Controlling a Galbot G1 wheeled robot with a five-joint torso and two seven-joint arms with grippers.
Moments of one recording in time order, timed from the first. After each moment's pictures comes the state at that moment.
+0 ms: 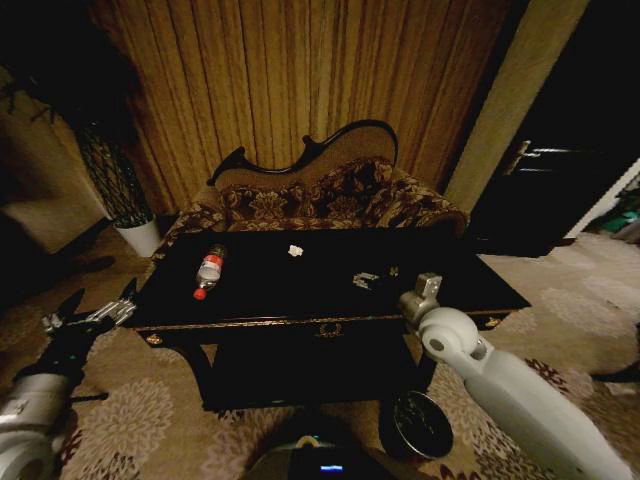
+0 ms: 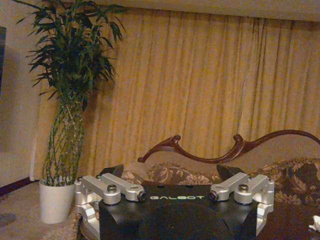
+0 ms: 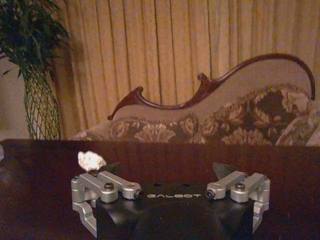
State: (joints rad) left arm 1.78 -1.33 -1.30 -2.50 -0.80 0.37 0.04; right arm -1.00 0.74 0.20 2.12 0.97 -0.35 0.33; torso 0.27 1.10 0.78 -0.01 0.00
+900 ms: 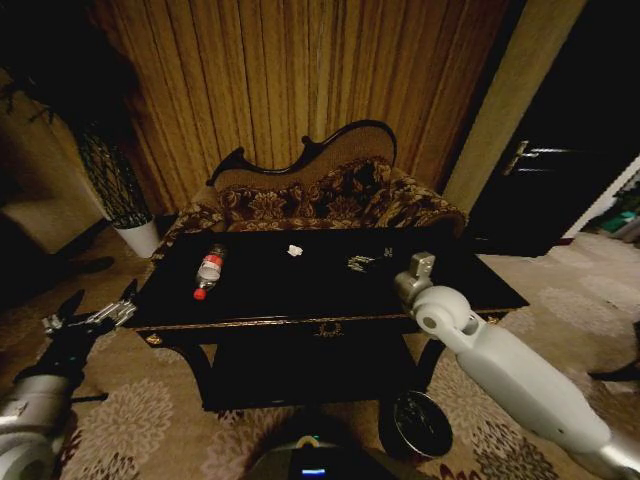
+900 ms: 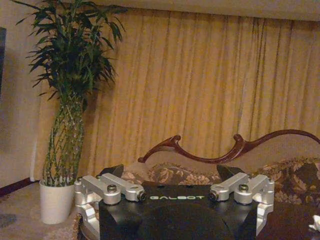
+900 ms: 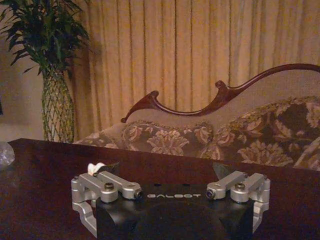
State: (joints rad) left arm 1.78 -1.33 -1.30 -2.50 -0.80 0.36 0.05; right arm -0.78 0.74 0.02 2.03 0.99 -0.35 0.30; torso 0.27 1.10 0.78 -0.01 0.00
